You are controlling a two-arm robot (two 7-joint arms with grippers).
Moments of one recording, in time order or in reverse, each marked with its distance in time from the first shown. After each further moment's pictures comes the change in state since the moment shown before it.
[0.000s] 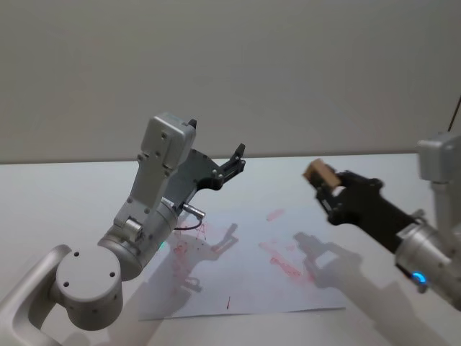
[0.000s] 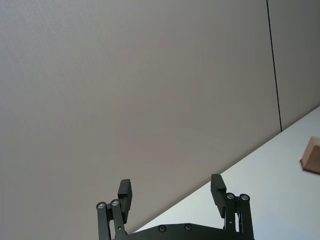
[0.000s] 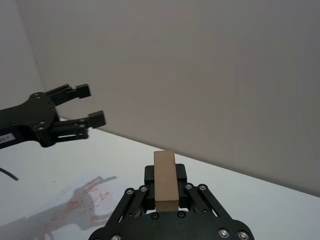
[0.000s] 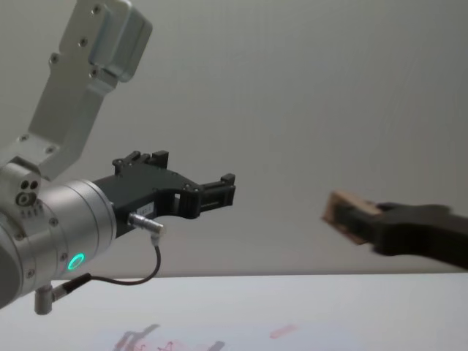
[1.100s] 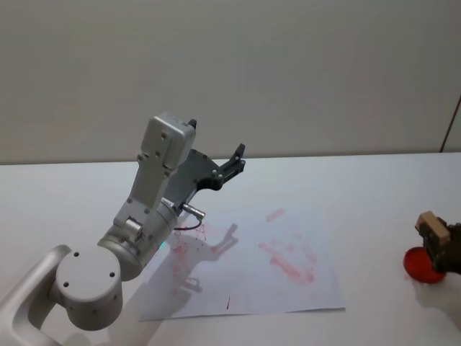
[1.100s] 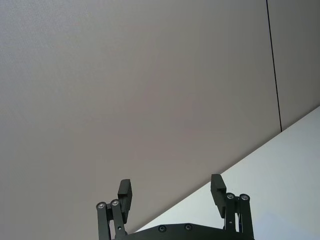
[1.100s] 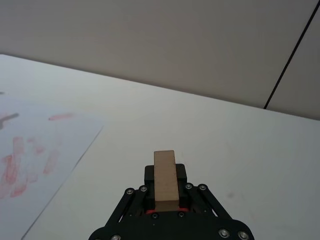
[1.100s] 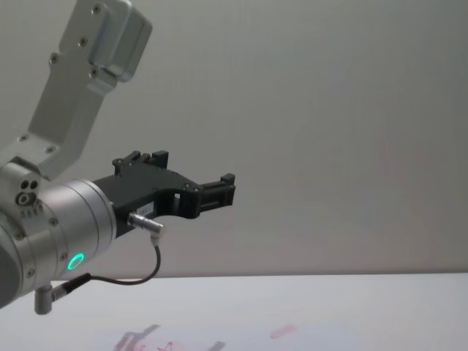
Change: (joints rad) left arm 0.000 0.000 0.000 0.000 0.000 0.000 0.000; right arm -0.225 0.231 0.138 -0.106 0.031 0.124 -0.217
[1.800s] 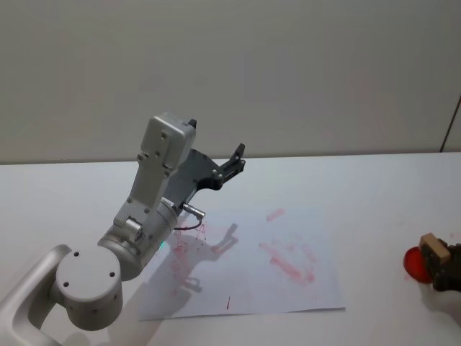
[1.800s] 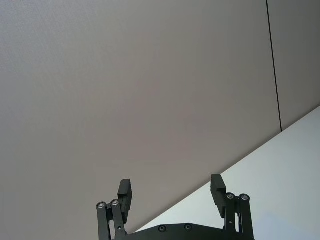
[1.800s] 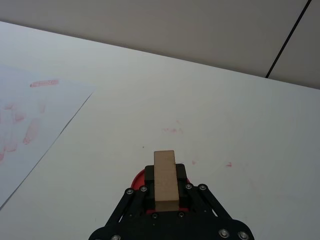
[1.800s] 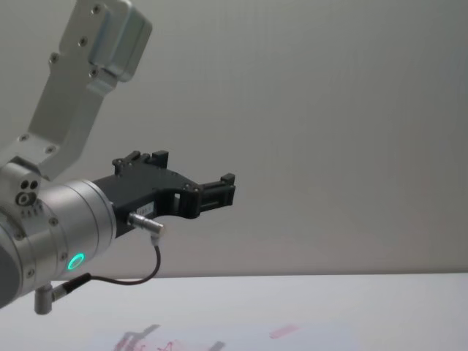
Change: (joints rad) left arm 0.000 0.000 0.000 0.000 0.000 0.000 0.000; right arm 0.003 -0.009 -0.009 0.046 -0.036 0.060 0.000
